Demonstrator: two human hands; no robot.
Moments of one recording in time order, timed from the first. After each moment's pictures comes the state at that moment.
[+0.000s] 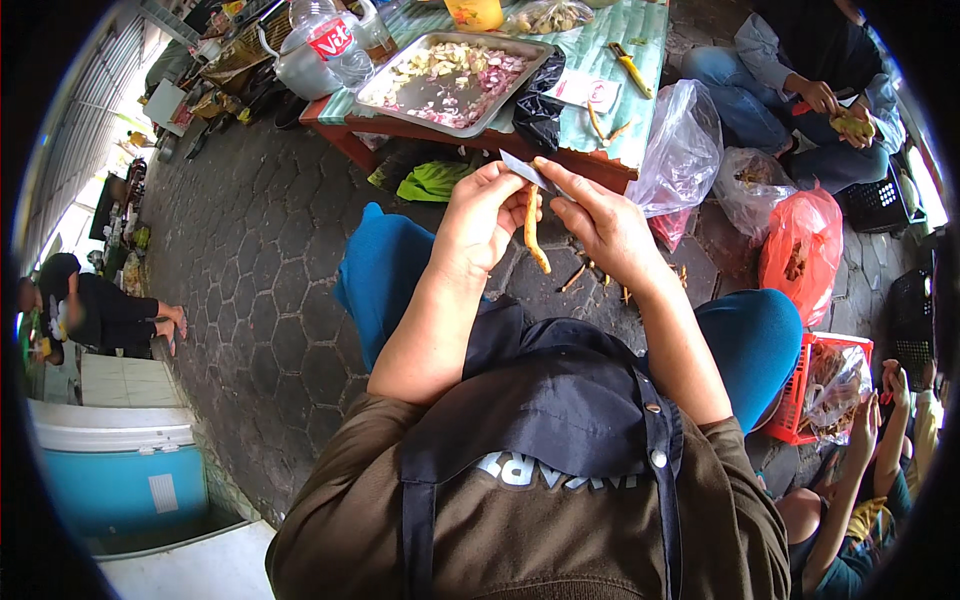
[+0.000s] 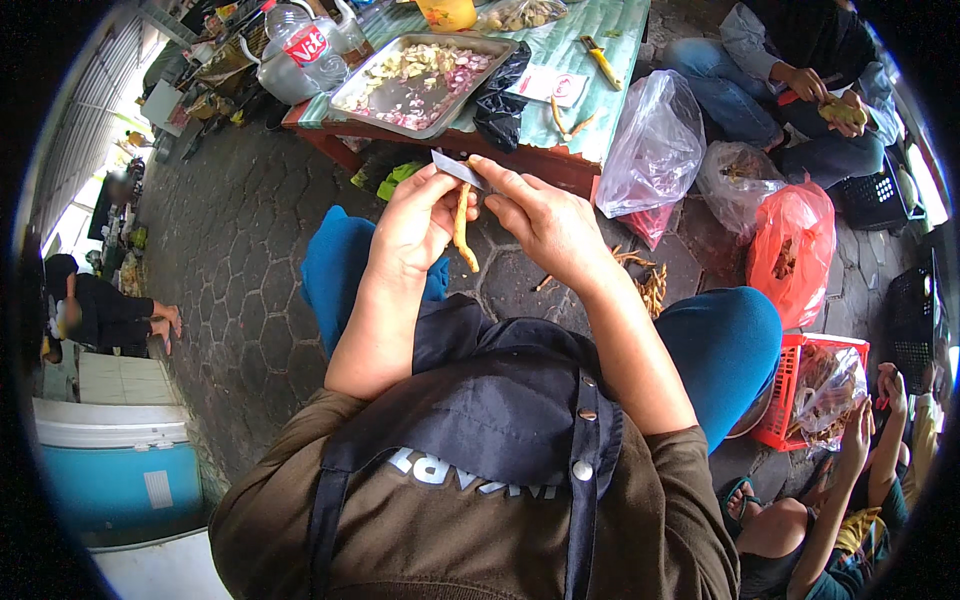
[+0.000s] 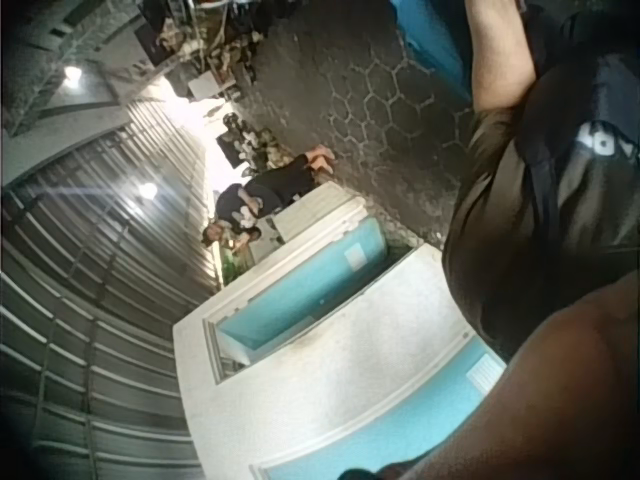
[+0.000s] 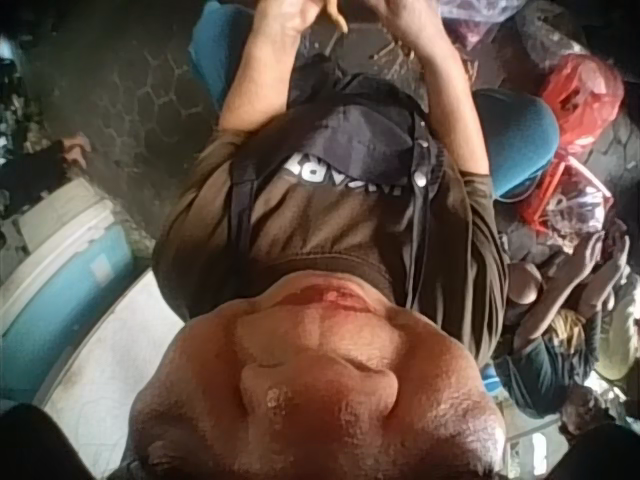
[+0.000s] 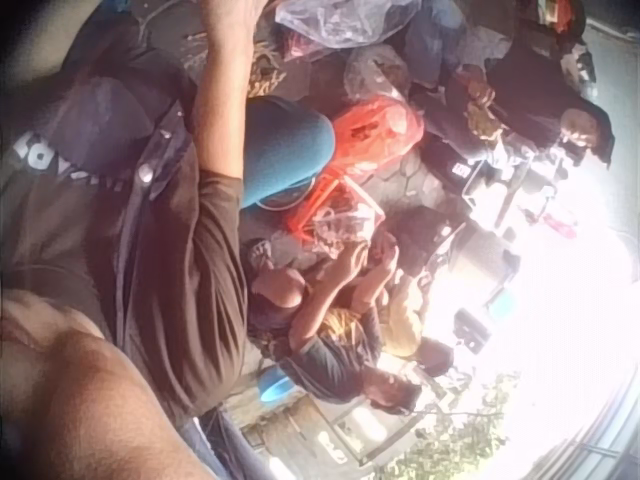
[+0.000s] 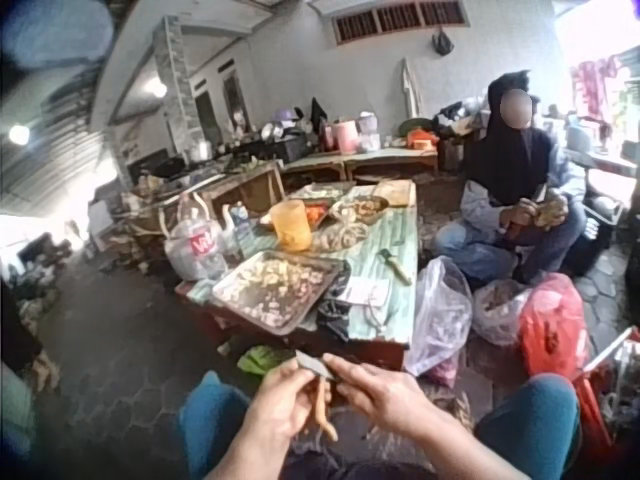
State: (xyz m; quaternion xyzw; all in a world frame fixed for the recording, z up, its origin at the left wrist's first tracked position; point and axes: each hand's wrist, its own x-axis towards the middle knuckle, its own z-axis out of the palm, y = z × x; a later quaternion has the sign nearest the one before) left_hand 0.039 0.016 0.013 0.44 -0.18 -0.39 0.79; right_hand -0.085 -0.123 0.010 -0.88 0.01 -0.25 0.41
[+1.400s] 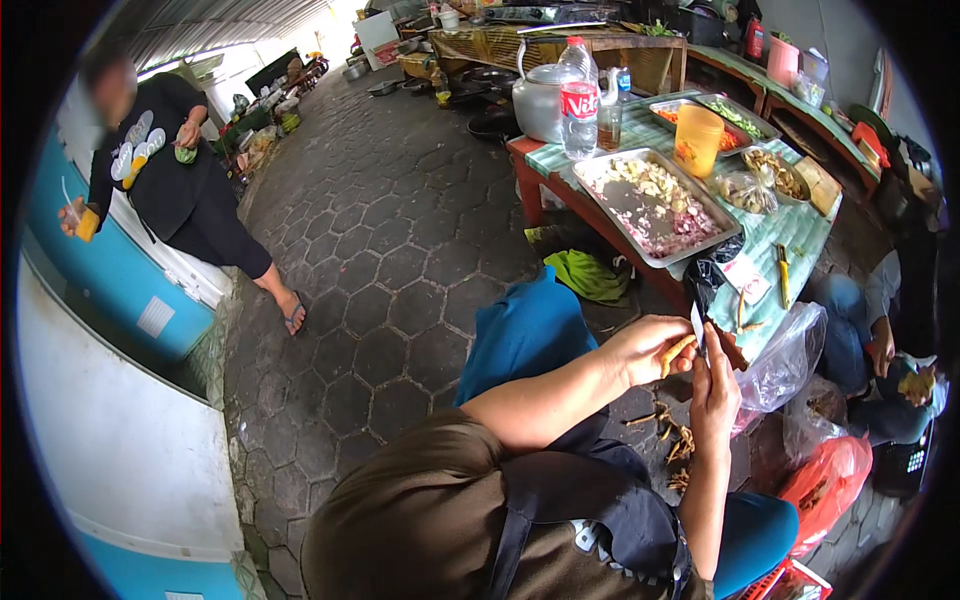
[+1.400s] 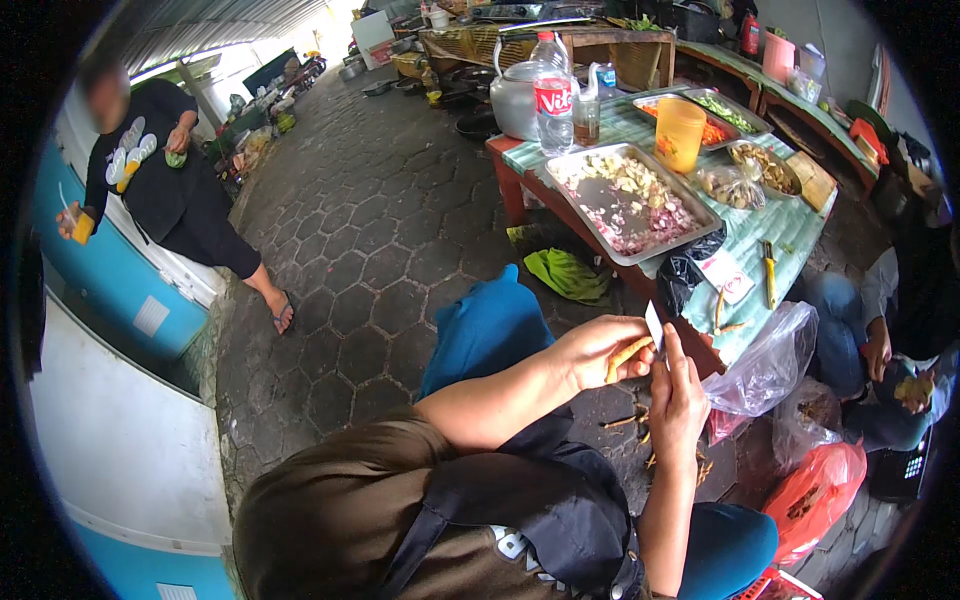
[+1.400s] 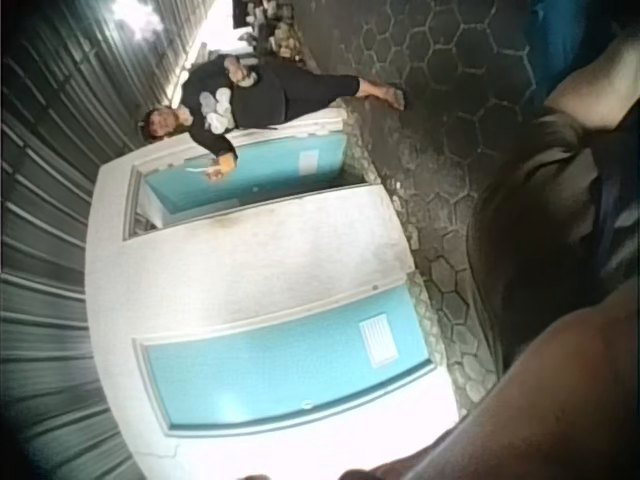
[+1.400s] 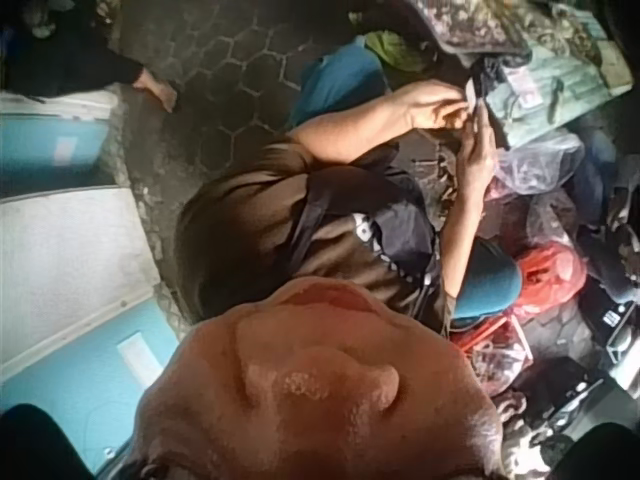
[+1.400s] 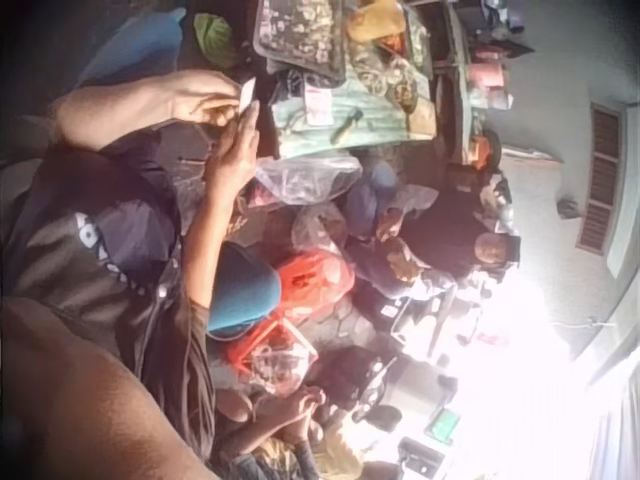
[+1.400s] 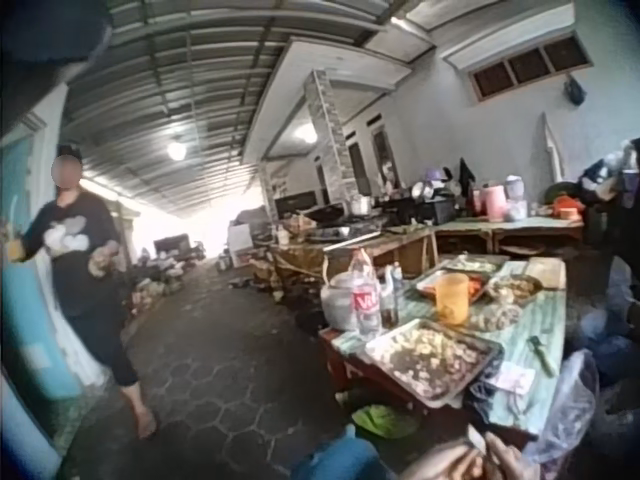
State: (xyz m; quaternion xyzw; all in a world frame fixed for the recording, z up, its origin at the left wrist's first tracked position) left_hand 0.036 0.010 0.003 0.28 -0.07 -0.51 0.81; right_hand -0.078 -0.107 0.008 -0.88 -0.01 -0.33 0.35
